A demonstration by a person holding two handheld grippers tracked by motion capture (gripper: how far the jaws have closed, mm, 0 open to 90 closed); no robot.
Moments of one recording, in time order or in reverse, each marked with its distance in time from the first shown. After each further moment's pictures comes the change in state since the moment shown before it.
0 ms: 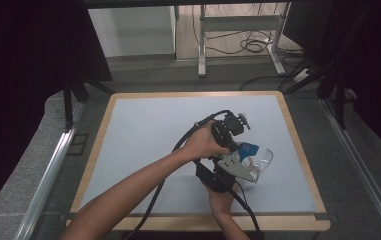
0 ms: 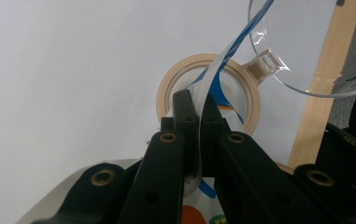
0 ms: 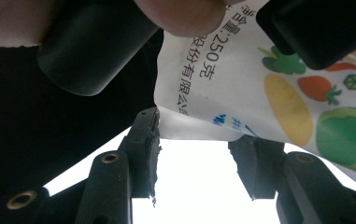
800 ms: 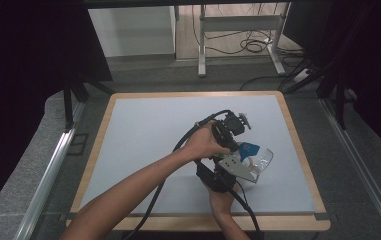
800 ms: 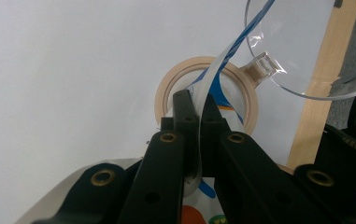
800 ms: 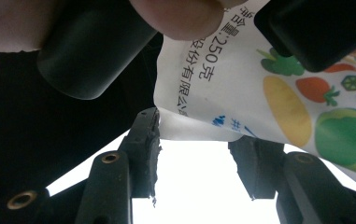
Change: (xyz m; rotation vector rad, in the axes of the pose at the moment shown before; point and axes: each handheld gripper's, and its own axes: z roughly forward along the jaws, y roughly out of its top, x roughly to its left) left arm -0.001 0.002 -0.001 -0.002 0.000 0.005; right arm 0.000 0.001 -0.001 -0.009 -0.007 0.006
